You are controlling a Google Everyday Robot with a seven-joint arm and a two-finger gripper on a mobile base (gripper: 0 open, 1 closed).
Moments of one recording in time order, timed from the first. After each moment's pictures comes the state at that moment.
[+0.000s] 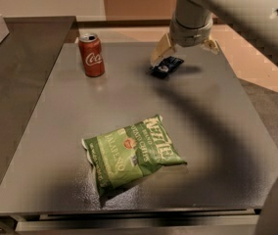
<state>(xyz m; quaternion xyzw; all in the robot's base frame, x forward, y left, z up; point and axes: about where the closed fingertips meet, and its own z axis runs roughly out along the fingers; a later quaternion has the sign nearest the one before) 0.663 -0.140 0.899 -0.07 0.98 -0.05 0.19</state>
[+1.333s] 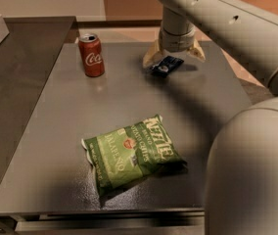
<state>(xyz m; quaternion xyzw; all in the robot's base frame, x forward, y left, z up) 0.701 -0.120 0.857 -0.02 0.99 -0.04 0.16</state>
